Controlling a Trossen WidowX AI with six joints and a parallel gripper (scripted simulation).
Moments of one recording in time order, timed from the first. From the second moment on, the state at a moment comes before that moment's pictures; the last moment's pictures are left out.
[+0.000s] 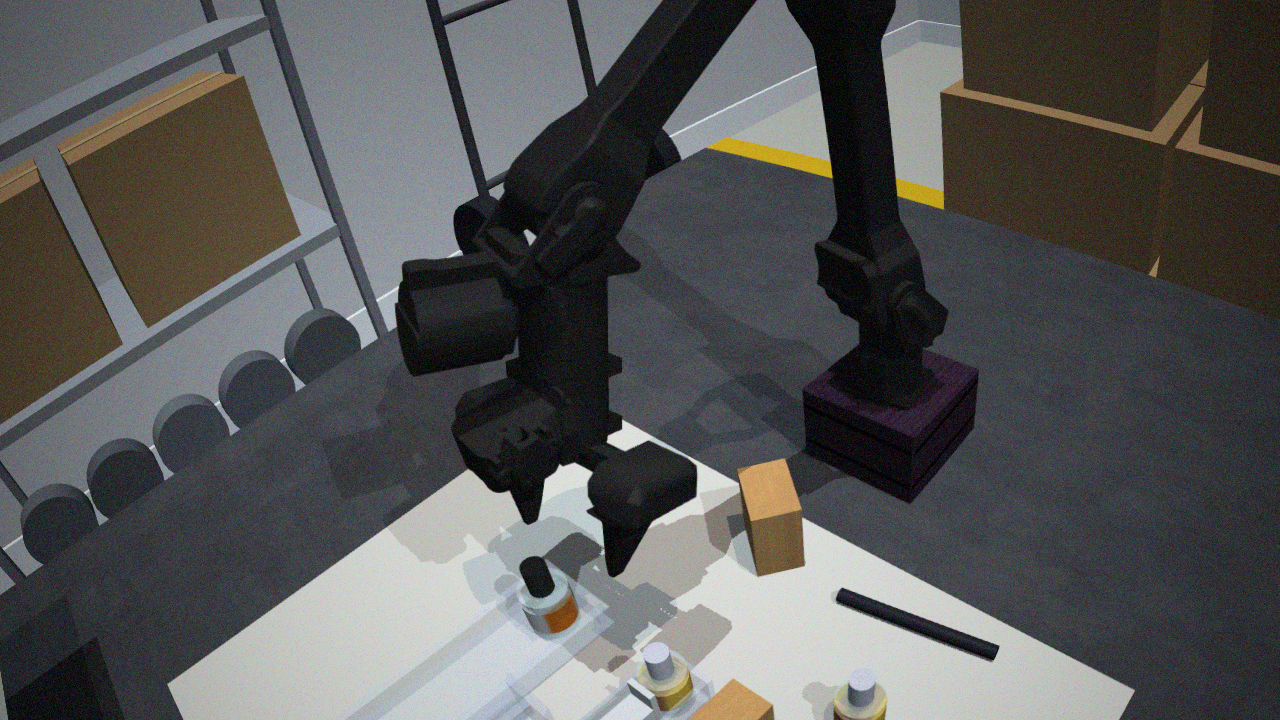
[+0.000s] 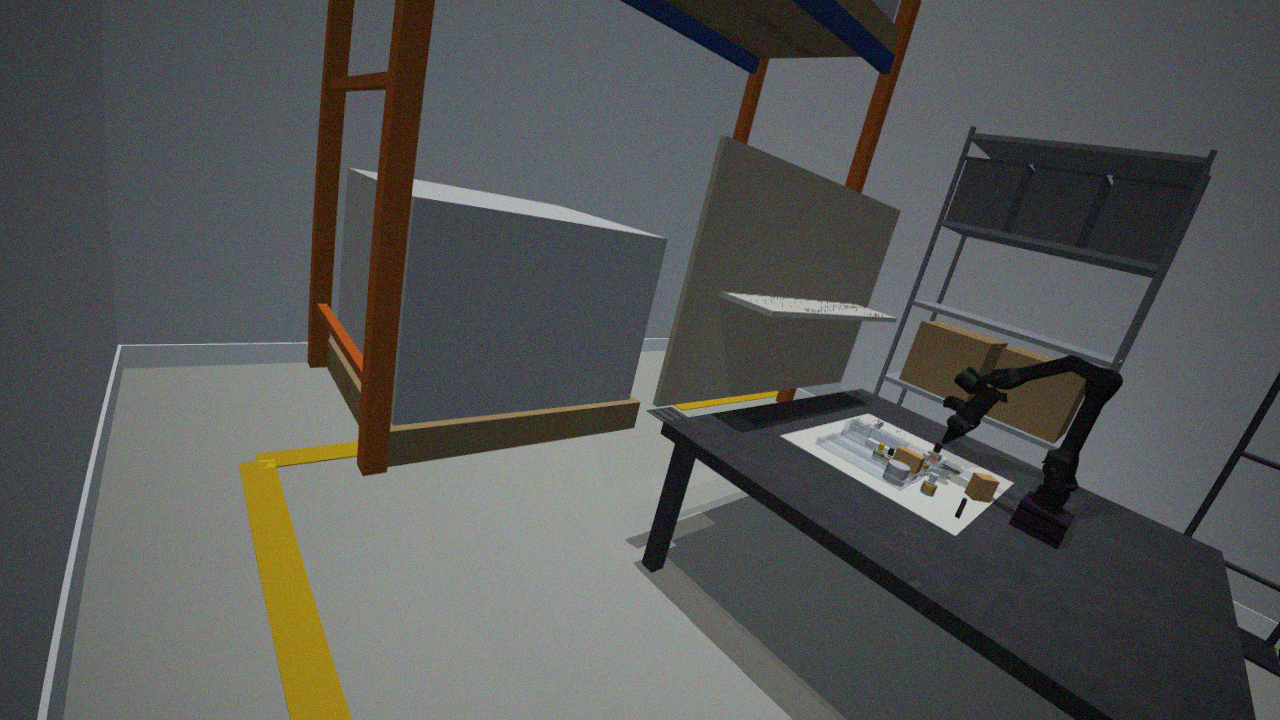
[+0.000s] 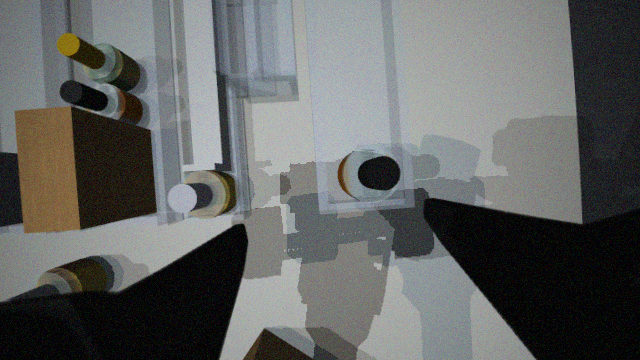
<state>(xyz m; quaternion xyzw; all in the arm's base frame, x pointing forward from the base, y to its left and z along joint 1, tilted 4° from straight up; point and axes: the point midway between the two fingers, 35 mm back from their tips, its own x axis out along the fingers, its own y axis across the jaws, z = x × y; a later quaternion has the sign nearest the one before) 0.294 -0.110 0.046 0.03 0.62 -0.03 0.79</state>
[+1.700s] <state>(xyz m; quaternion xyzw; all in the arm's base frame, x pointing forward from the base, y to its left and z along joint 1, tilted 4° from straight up) 0.279 0.119 -0.016 0.05 0.72 -0.05 0.69</state>
